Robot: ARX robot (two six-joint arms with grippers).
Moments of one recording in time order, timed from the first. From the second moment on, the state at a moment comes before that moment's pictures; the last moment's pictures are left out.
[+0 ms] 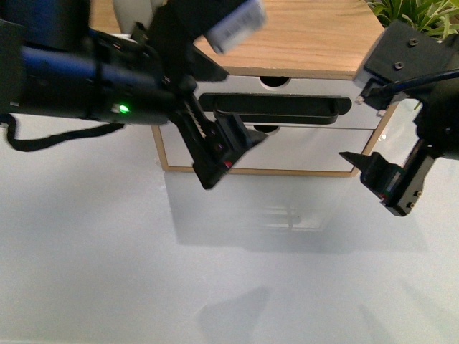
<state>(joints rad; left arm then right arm) -0.39 1.92 0.87 0.55 0.51 0.54 0.20 1.76 0.66 0.53 -0.20 -0.89</state>
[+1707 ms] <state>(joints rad) 0.00 0.42 0.02 0.42 0.00 -0.01 0.00 0.31 0.02 0.31 0.00 -0.01</state>
